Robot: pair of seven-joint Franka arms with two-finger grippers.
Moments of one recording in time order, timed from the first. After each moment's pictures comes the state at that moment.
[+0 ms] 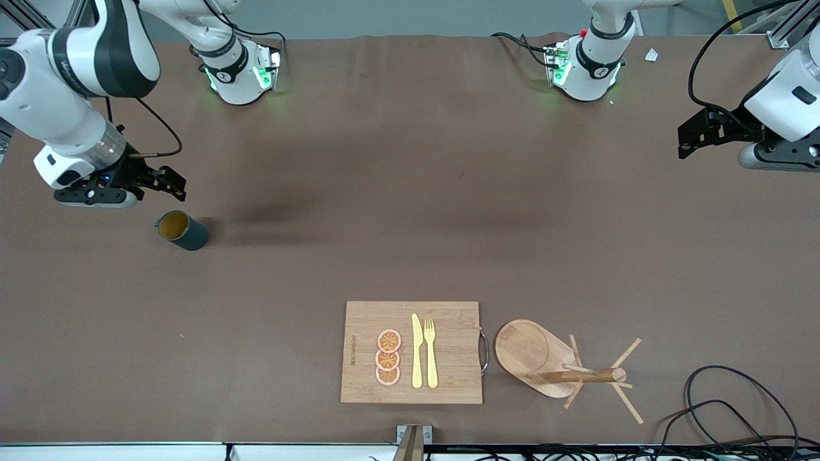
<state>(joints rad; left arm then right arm) 0.04 0.03 -0.18 -1.46 0.04 1.43 -0.03 -0.05 -0.16 0.06 -2.27 0.03 2.16 0.05</state>
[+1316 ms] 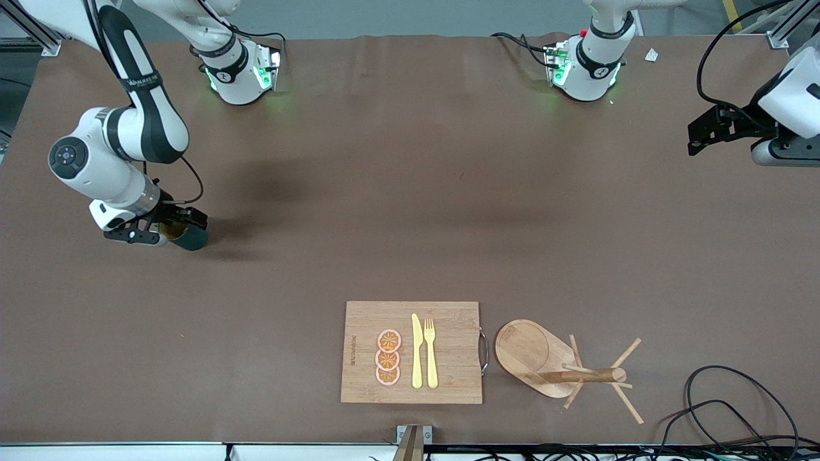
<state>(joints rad) -0.01 0.00 -0.11 -1.48 0.04 1.43 -0.03 -0.12 0.15 0.05 -2.35 0.03 2.46 0.05</state>
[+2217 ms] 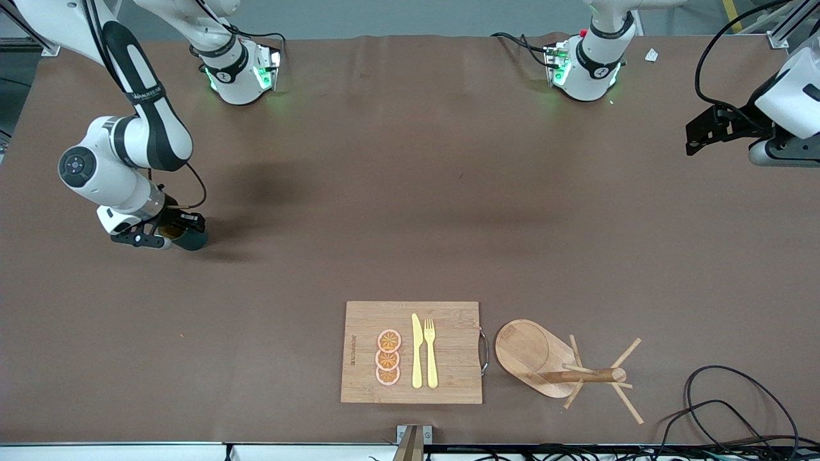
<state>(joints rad) -0.01 0.00 -0.11 -1.49 0.04 1.43 -0.03 -0.13 0.20 0.05 -2.36 0.03 2.50 0.05</state>
